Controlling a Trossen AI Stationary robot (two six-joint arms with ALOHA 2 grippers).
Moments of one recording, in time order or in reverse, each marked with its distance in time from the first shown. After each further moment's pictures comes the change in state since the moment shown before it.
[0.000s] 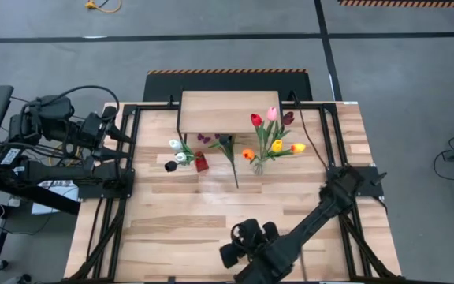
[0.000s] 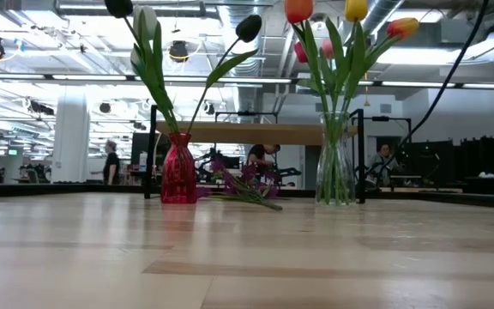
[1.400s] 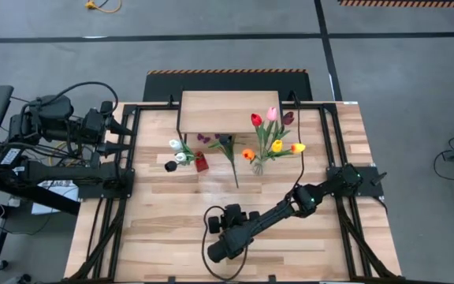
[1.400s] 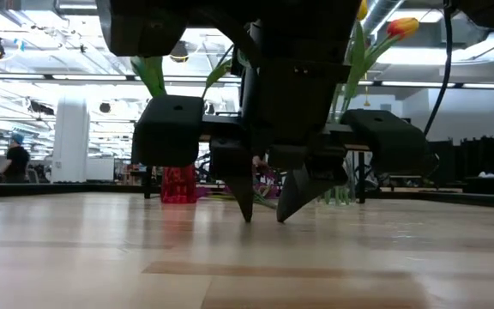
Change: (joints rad) left arm 0.000 0.000 0.000 0.000 -0.146 -0.005; right arm -0.213 0.384 0.002 -0.043 0.006 0.220
